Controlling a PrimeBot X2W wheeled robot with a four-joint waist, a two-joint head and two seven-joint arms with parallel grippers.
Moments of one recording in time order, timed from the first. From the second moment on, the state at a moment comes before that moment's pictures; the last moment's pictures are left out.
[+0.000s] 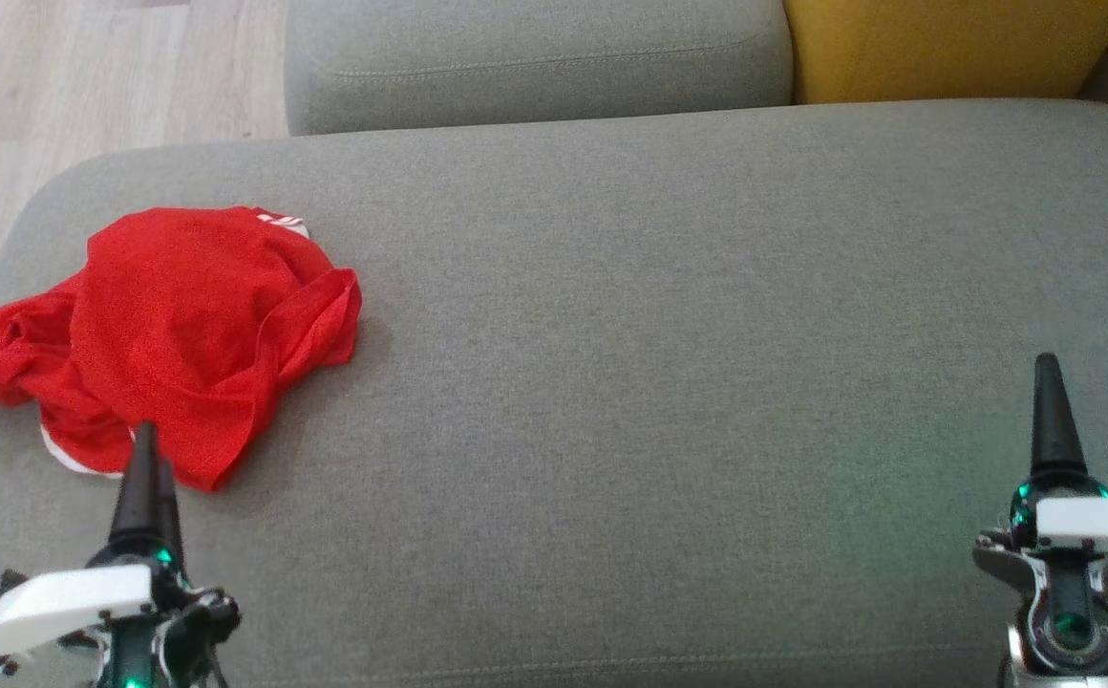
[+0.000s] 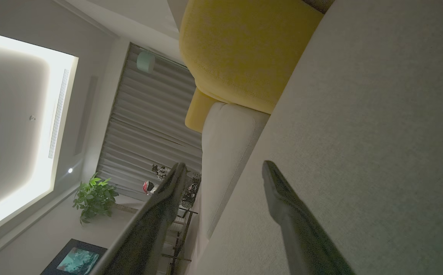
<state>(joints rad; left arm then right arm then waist) -0.01 0.03 0.12 0.25 -1.44 -0.12 0.01 -0.06 -0.04 -0.14 0.23 1.22 0.13 0.01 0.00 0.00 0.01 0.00</state>
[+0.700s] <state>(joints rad) -0.03 0.03 0.05 0.07 -1.04 -0.11 -0.06 -0.08 -0.04 -0.07 0.09 0.75 0.13 -0.05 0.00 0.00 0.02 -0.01</state>
